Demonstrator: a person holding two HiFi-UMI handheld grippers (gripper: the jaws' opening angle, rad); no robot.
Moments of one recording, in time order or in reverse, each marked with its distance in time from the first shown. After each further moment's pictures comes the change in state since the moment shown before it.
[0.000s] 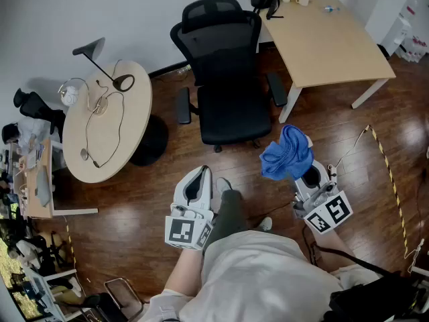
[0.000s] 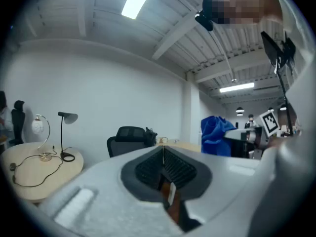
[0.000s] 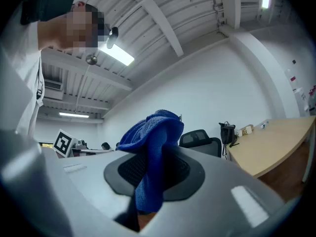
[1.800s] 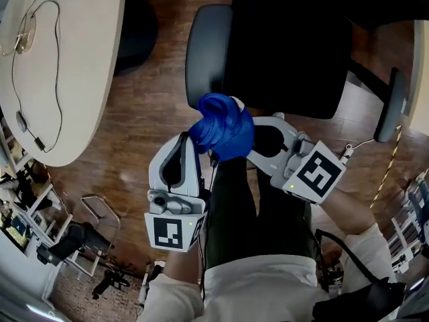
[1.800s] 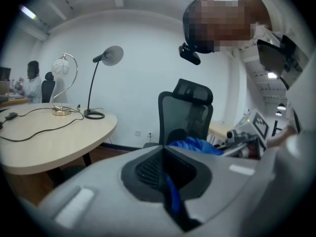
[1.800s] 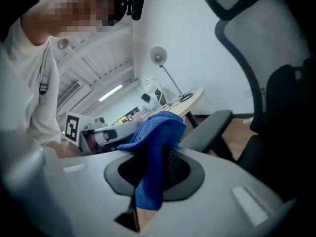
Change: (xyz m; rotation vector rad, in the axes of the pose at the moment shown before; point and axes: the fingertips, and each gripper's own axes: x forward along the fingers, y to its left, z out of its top) left arm 0.167 0.352 -0.225 -0.164 0.174 0.343; right arm 0.410 0.033 -0.374 0.337 0.706 0.612
